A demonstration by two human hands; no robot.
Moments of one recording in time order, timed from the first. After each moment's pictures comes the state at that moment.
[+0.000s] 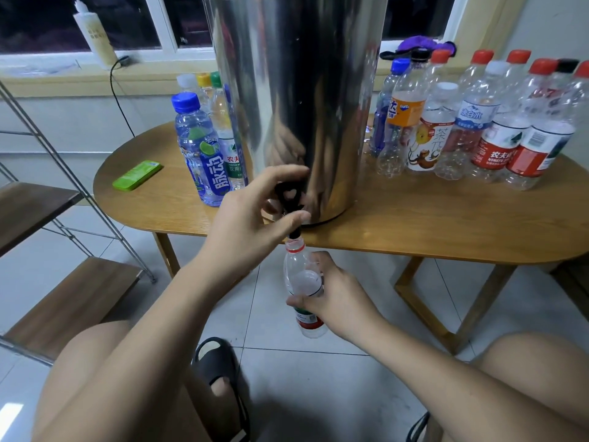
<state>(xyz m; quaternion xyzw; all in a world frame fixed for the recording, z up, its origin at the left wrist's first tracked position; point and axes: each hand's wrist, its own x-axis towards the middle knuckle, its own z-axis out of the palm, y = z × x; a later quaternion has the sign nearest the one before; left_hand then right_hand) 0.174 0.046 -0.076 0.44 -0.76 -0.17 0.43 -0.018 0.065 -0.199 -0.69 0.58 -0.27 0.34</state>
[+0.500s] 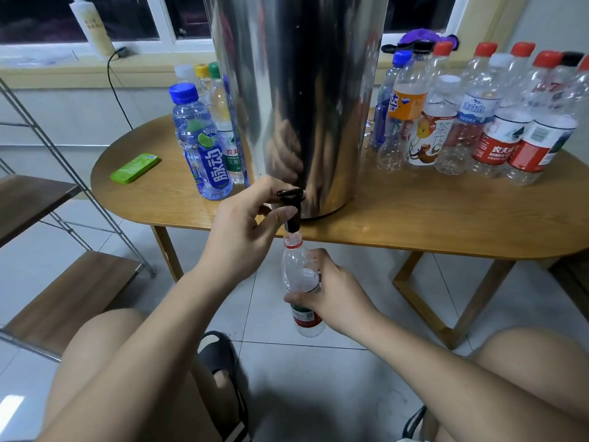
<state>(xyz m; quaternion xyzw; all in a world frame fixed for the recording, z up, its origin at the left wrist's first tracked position) 0.177 0.051 -0.099 0.43 -0.75 -0.17 0.47 -0.016 0.065 -0.202 -0.68 0.58 -0.25 0.37</state>
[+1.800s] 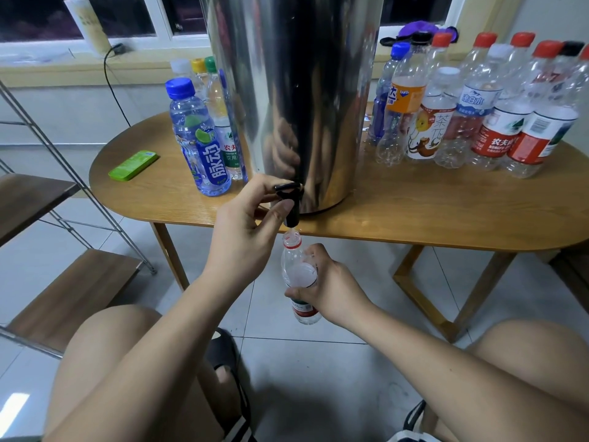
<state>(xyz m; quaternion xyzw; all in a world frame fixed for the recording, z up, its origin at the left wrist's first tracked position) 0.163 0.065 -0.103 0.45 -0.69 -0.23 0.52 -0.012 0.050 -0.228 -0.70 0.57 -0.27 0.34</state>
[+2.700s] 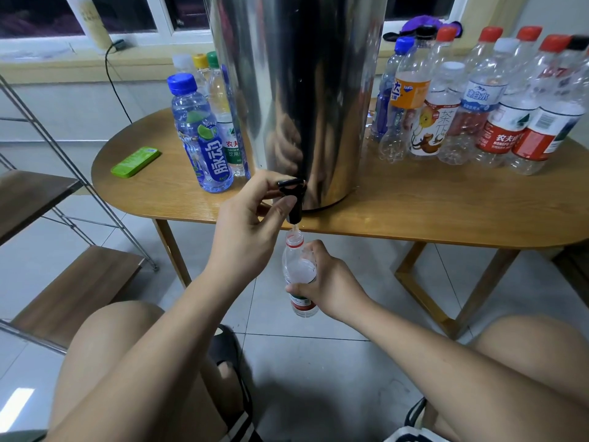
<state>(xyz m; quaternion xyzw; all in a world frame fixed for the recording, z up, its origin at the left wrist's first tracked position) 0.163 0.065 -0.103 0.46 -0.68 -0.22 0.52 -0.009 0.045 -0.236 -0.71 0.56 -0.27 0.34</state>
